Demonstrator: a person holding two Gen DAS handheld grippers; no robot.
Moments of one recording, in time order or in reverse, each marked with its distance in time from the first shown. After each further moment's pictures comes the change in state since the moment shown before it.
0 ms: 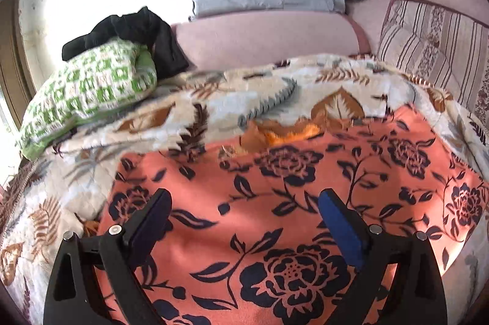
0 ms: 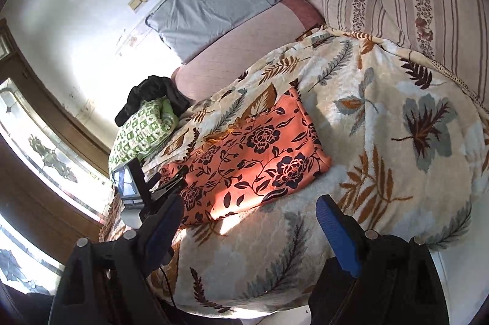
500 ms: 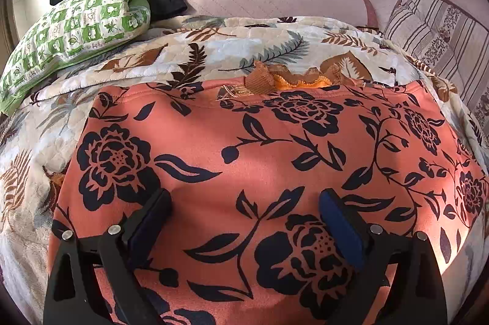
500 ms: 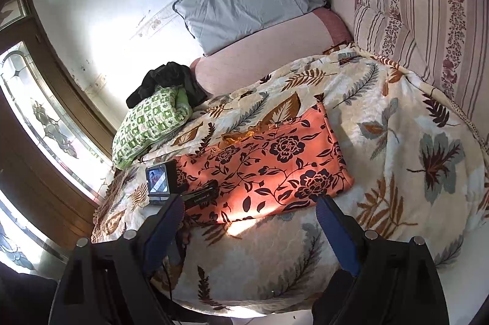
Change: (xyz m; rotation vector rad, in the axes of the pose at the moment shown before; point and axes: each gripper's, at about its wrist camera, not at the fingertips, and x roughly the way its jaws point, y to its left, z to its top) left arm 0.026 0.025 -0.020 -0.104 0.129 -0.095; right arm -0.005 0.054 0.014 -0.123 -0.004 -0.003
